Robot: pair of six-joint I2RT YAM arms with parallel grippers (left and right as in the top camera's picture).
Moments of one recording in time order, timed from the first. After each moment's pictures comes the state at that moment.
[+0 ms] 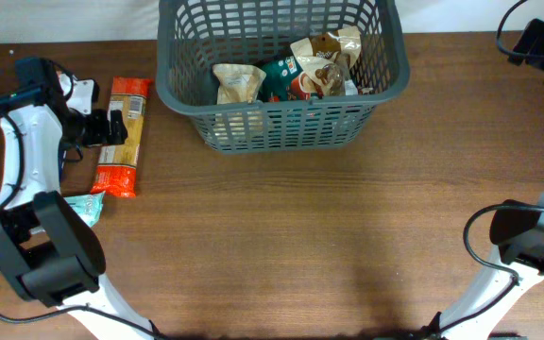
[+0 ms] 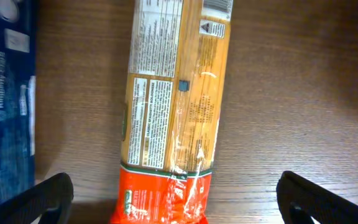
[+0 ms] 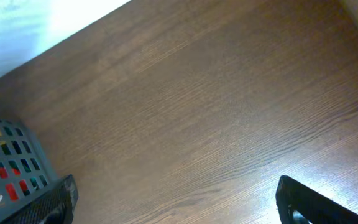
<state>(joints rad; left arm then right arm) 0.34 2.00 1.70 -0.97 0.14 0.25 -0.37 2.14 2.61 -1.50 -0.01 0.16</state>
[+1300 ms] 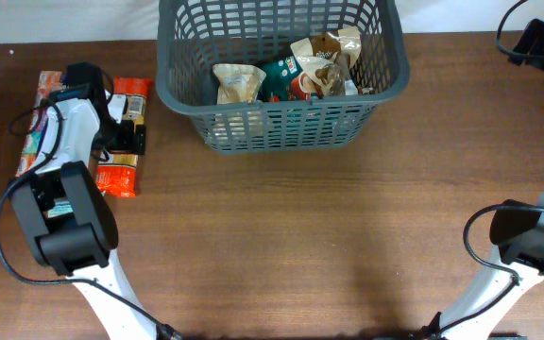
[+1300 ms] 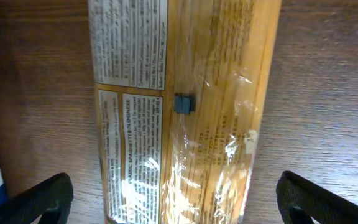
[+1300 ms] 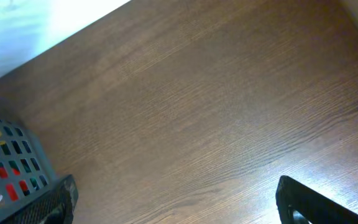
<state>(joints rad) 0.23 2.17 1.70 -0.91 -0.09 0.25 -0.37 2.14 2.61 -1.50 -0.01 0.16</state>
